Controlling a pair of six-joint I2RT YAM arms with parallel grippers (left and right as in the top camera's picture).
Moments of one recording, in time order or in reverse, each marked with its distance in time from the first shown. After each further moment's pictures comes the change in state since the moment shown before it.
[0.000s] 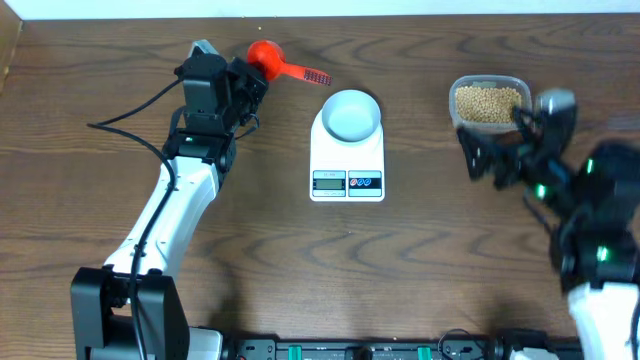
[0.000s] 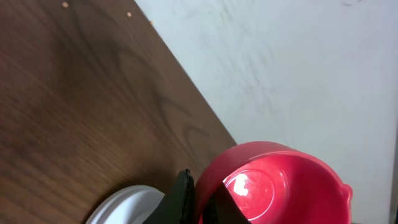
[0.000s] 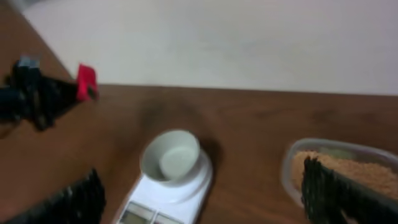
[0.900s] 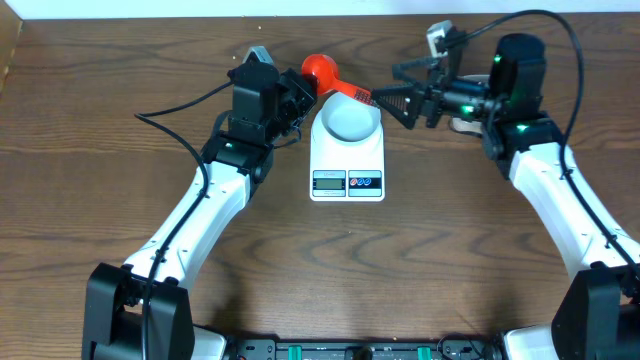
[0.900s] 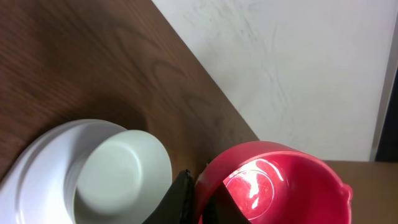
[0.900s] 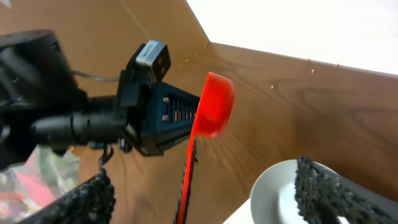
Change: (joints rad) left arm -0.191 0.000 0.000 -0.006 0.015 -0.053; right arm 0.230 0.670 0.348 0.275 -0.417 0.137
